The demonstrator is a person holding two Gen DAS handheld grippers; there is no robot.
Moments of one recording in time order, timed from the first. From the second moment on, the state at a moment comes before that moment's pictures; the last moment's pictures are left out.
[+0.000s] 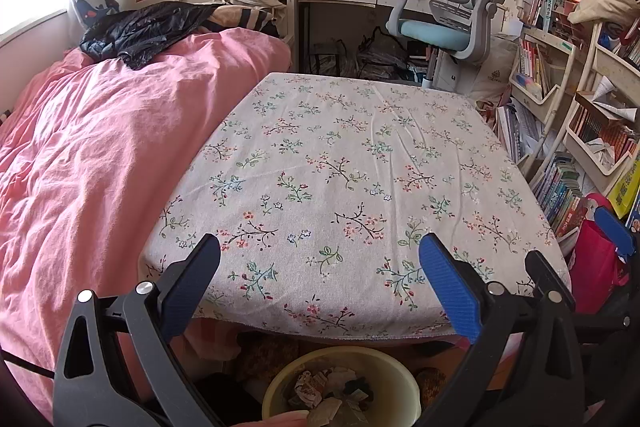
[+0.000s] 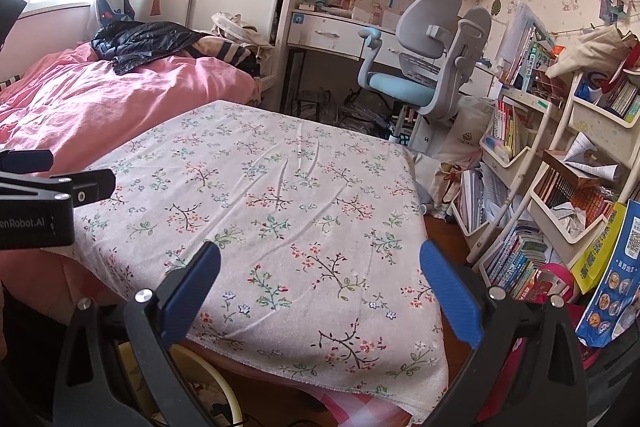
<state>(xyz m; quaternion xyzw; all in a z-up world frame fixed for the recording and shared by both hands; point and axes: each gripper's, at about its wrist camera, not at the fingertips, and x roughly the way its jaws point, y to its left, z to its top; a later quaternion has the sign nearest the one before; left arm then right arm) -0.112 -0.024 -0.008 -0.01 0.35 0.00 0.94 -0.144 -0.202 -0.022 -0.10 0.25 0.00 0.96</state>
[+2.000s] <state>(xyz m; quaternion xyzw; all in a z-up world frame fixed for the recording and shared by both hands) -0.110 -0.022 -0.010 -0.01 0.35 0.00 0.94 -0.145 -0.204 -0.021 -0.10 0.25 0.00 0.96</state>
